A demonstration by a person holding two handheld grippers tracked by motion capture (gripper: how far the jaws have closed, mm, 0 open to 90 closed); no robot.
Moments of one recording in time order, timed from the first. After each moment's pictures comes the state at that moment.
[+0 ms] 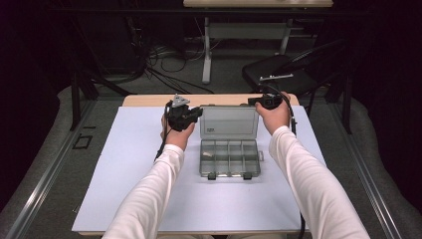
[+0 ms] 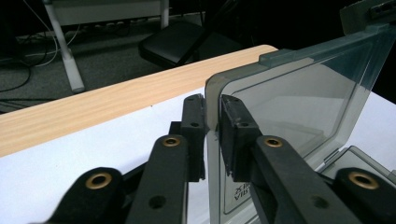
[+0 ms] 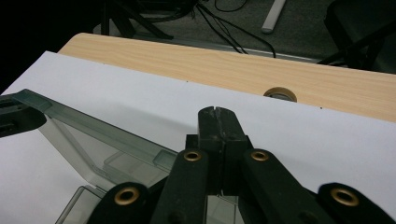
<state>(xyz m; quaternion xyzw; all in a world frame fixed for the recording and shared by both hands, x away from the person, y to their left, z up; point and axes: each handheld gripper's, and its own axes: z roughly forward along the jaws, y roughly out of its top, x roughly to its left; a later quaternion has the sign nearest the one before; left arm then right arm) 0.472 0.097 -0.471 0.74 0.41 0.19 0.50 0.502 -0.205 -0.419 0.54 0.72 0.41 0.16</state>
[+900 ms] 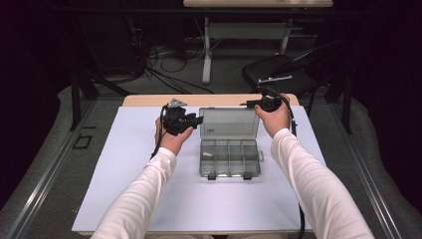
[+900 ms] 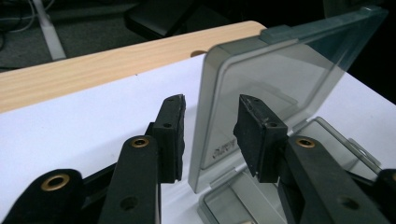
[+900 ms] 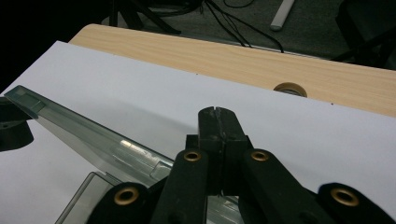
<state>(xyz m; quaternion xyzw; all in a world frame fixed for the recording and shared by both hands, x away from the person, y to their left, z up) 0.451 0.105 -0.460 0.76 0.42 0.13 0.47 0.494 -0.202 -0.419 0.53 0.73 0.41 0.15</state>
